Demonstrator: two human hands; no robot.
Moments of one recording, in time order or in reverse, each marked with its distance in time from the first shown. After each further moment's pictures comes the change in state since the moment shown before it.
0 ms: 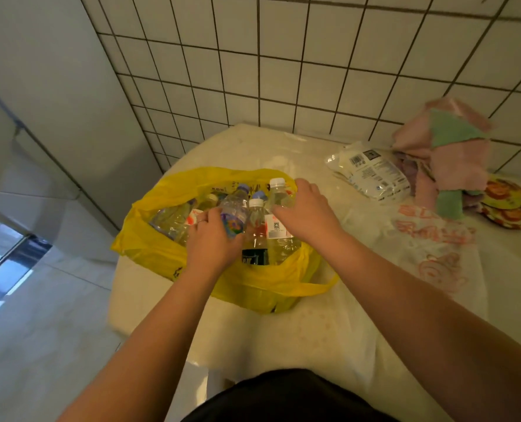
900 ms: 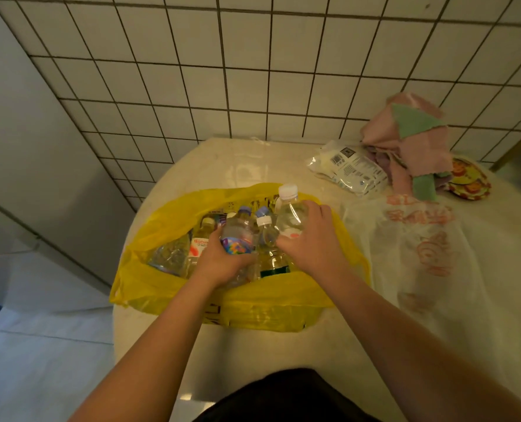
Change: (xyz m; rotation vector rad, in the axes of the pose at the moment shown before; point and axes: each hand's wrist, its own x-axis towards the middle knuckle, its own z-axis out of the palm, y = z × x) left_hand 0.062 -0.039 -0.008 -0.528 -0.429 -0.026; right_hand -0.022 -0.036 0.041 0.214 0.295 0.160
